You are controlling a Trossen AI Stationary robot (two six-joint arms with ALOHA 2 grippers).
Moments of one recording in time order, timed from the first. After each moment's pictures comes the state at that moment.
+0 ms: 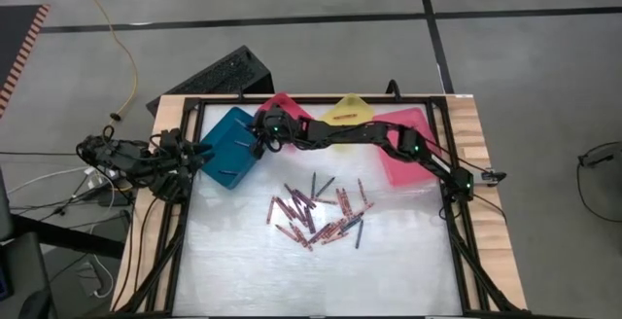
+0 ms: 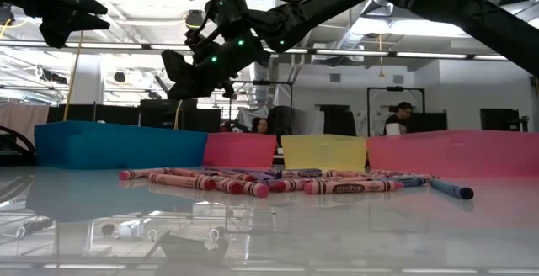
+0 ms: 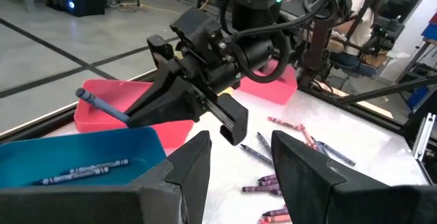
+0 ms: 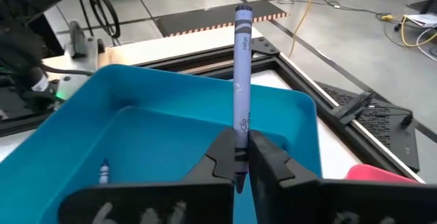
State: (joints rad) left arm -0.44 0.02 0.52 -0.65 -0.80 -0.41; right arm -0.23 2.35 2.01 0.04 0.15 0.07
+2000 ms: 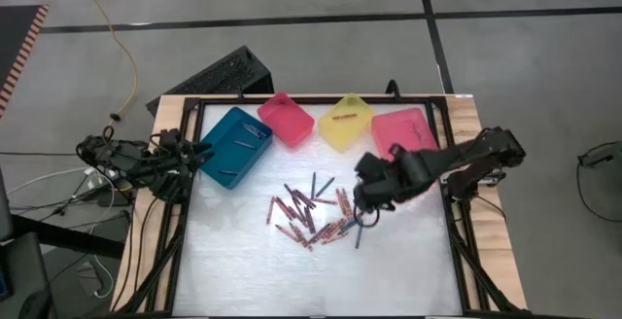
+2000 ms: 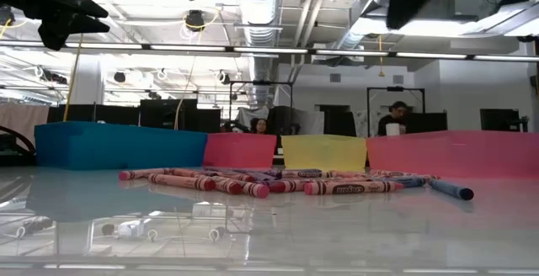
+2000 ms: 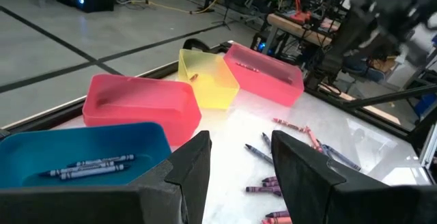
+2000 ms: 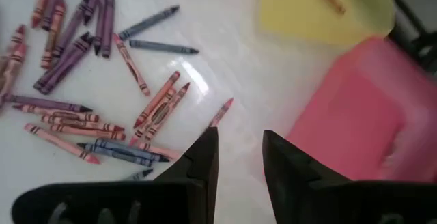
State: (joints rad) left arm -0.44 0.02 0.52 -0.66 -0.83 -0.45; right arm 0.34 1.52 1.57 -1.46 0.55 0.94
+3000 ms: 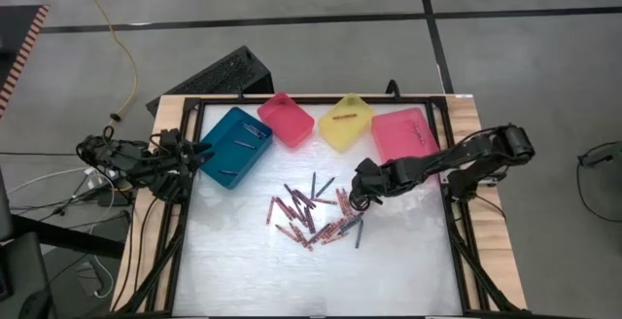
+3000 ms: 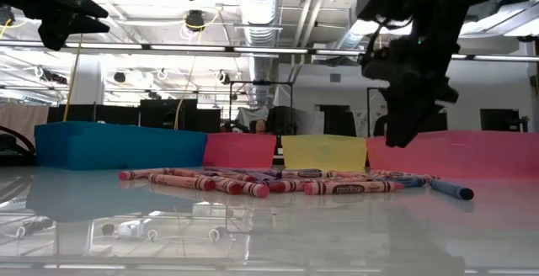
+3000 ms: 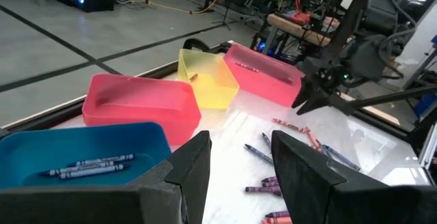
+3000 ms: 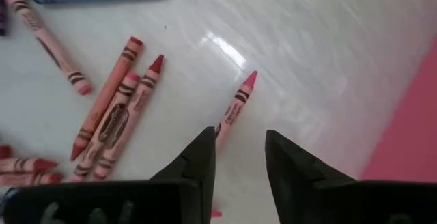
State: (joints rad) left arm -0.44 0.02 0.52 -0.67 -0.83 -0.45; right arm 0.14 1.44 0.88 -0.69 0.31 0.93
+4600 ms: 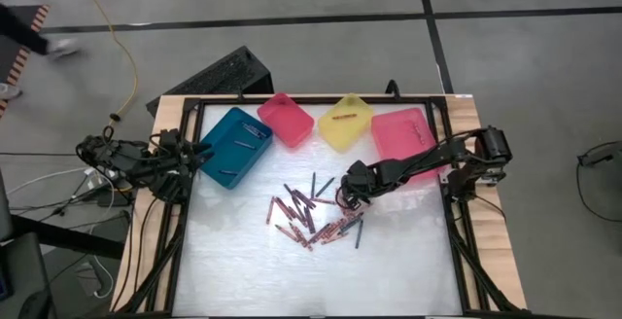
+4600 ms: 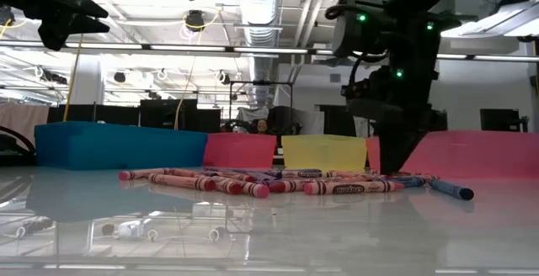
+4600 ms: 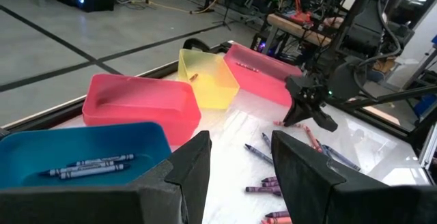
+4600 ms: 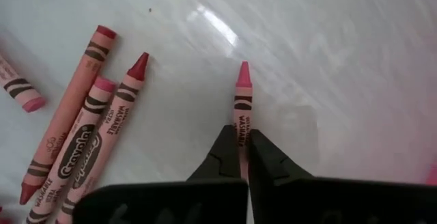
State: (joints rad) left arm -0.44 0.02 0.52 -0.66 -0.83 -0.45; right arm 0.09 1.65 0.91 -0.61 0.23 0.91
